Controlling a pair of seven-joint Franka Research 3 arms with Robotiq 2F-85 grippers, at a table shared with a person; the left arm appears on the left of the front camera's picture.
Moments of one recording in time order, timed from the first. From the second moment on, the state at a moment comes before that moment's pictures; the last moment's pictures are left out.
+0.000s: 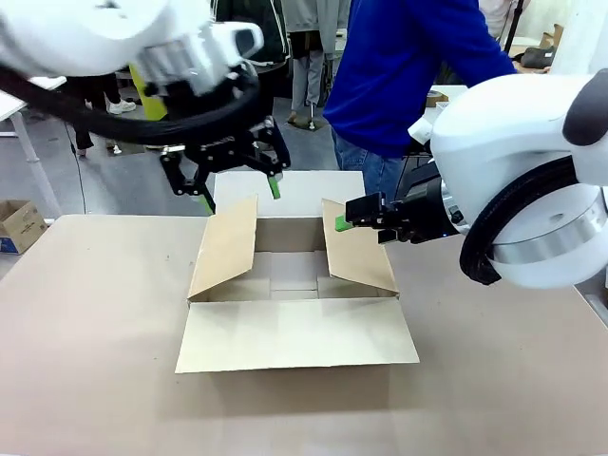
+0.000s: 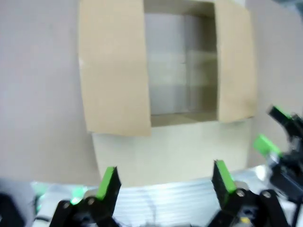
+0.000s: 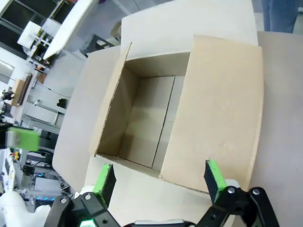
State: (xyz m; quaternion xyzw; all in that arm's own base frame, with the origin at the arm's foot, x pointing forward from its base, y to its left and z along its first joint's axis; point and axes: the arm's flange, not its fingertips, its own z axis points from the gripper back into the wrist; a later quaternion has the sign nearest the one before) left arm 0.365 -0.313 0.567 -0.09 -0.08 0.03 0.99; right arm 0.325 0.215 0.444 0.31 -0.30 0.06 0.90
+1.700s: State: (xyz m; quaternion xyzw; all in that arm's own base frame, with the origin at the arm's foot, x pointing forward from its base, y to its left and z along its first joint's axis) left arm 0.425 -0.349 0.455 0.10 -0.17 -0.02 0.98; right arm 0.325 0.215 0.444 0.31 -0.30 0.06 0.90
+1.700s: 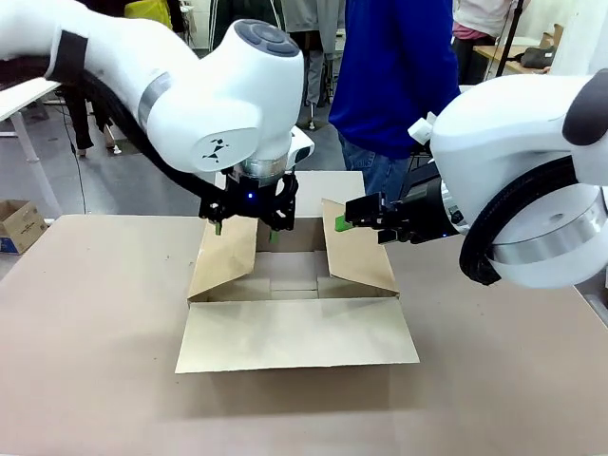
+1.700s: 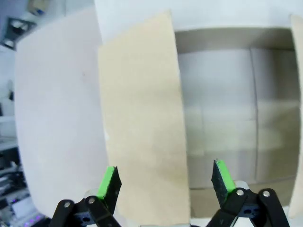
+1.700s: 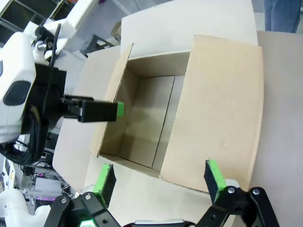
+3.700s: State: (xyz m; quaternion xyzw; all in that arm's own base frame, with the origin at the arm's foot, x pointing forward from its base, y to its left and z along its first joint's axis) left arm 0.478 -0.195 0.462 0.06 -0.13 0.07 0.99; right arm 0.325 0.215 0.444 0.31 -0.30 0.06 0.90
